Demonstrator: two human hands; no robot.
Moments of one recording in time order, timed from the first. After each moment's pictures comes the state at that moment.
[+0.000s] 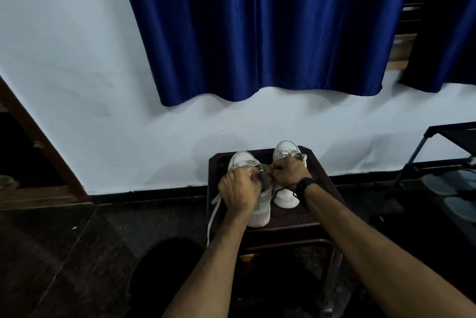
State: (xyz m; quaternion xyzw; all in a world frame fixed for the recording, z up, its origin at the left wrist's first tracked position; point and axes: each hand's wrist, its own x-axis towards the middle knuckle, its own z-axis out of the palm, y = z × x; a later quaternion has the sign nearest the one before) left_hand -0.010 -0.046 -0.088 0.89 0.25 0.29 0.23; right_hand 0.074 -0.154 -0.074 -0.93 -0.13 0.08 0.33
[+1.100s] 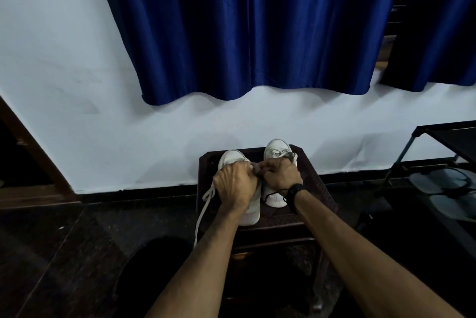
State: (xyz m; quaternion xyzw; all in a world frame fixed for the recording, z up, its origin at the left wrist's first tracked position) left_hand 0.008 -0.052 -0.091 0.93 0.22 0.27 0.12; right_hand 0.067 -0.154 -0.084 -0.91 -0.08 0.05 0.40
